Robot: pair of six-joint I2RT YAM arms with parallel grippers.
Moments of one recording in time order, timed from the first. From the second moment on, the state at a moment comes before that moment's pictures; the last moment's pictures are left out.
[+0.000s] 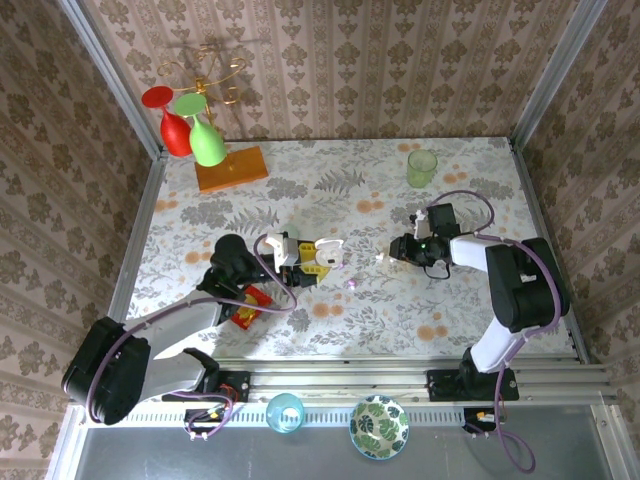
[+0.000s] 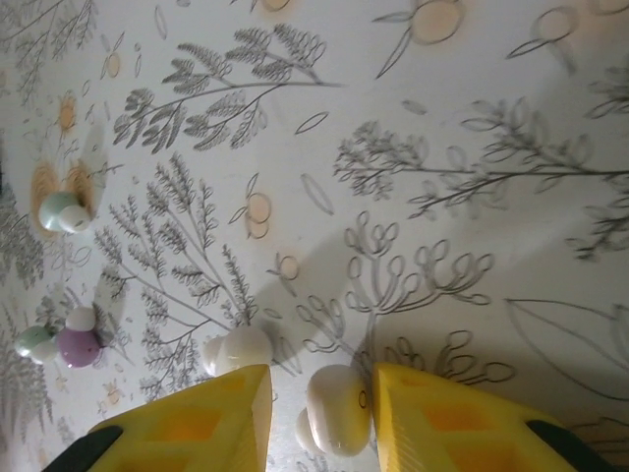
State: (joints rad) left arm -0.62 1.17 0.44 0.76 0.92 0.03; right arm 0.12 1.70 0.77 -0.10 -0.50 0.40
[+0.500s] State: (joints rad) left arm -0.62 1.17 0.44 0.75 0.92 0.04; right arm 0.12 1.72 0.77 -0.08 -0.54 0.40
